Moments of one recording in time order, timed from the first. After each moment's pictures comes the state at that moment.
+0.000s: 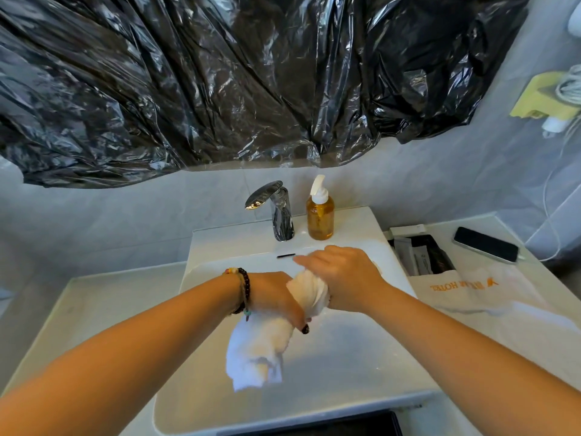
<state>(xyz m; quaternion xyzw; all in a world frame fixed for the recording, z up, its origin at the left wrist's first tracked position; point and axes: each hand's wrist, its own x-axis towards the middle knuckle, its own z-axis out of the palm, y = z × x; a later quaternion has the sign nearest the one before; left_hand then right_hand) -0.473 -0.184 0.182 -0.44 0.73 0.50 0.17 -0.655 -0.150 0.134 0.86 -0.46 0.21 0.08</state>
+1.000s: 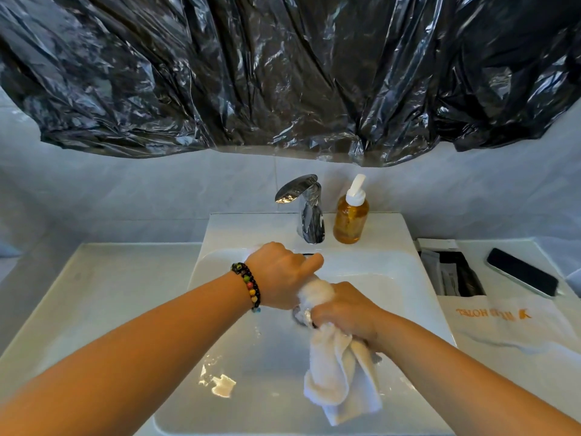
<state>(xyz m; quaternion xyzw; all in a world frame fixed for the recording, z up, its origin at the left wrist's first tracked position) -0.442 -0.229 0.136 -0.23 0.96 -0.10 -0.11 -0.604 -0.148 0.139 0.45 -0.62 0.20 -0.61</state>
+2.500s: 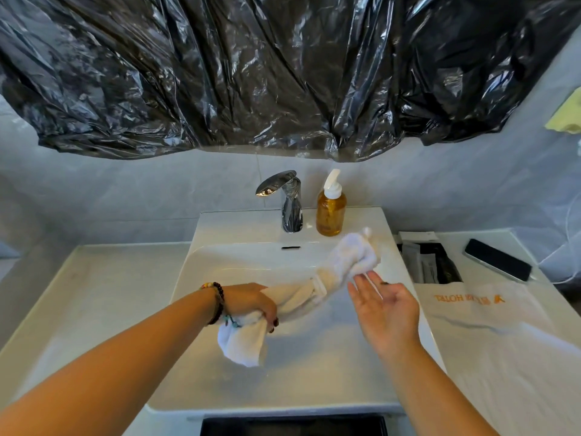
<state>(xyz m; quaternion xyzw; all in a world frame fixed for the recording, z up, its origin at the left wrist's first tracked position) -0.423 -0.184 0.125 -0.50 0.61 0.60 0.08 -0.664 -0.098 0.108 -0.06 -0.33 0.70 -0.64</state>
